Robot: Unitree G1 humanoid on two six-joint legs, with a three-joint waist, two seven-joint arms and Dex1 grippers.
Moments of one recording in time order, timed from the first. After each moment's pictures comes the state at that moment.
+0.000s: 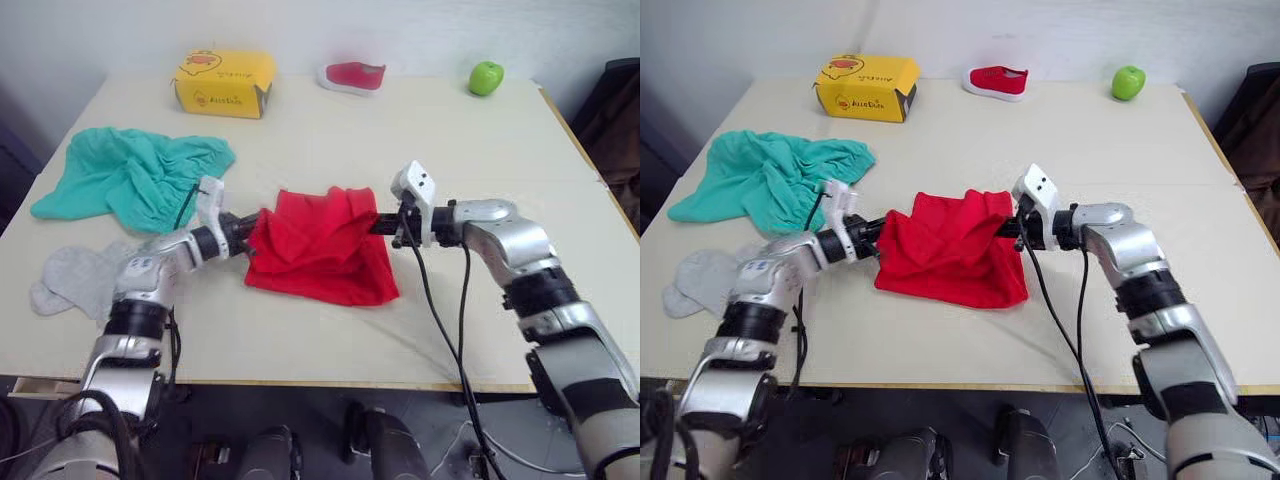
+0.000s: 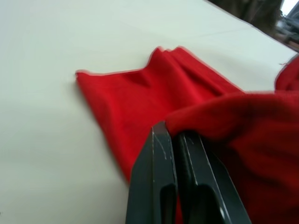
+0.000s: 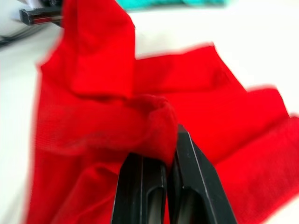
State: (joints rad) left arm -0.80 0.47 0.02 0.59 -0.49 0.50 -0.66; right arm -0.97 -0.53 0.28 0.61 0.39 0.42 0.98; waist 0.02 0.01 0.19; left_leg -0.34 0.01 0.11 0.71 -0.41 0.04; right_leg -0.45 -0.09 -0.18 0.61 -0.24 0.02
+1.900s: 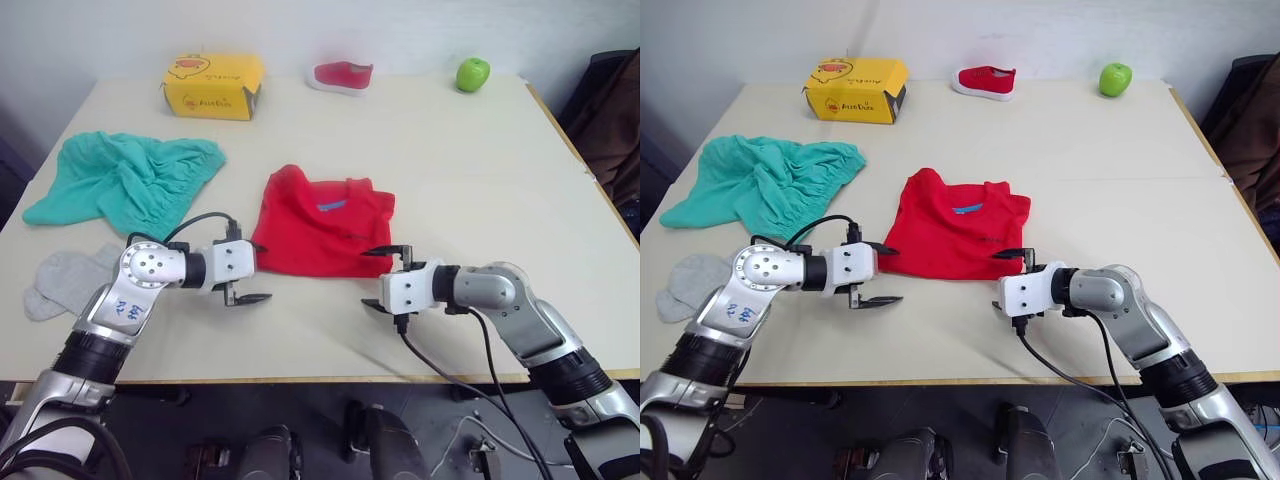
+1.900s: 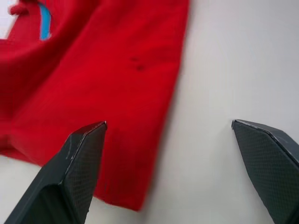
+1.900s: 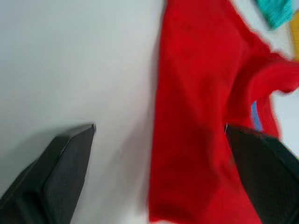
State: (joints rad) left arm -0.57 0.75 -0.23 0.20 0.05 -0.08 -0.93; right arm -0.51 -0.69 0.34 0.01 -0.27 -0.25 0.83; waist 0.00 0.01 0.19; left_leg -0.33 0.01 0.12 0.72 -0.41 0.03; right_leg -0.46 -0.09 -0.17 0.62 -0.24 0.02
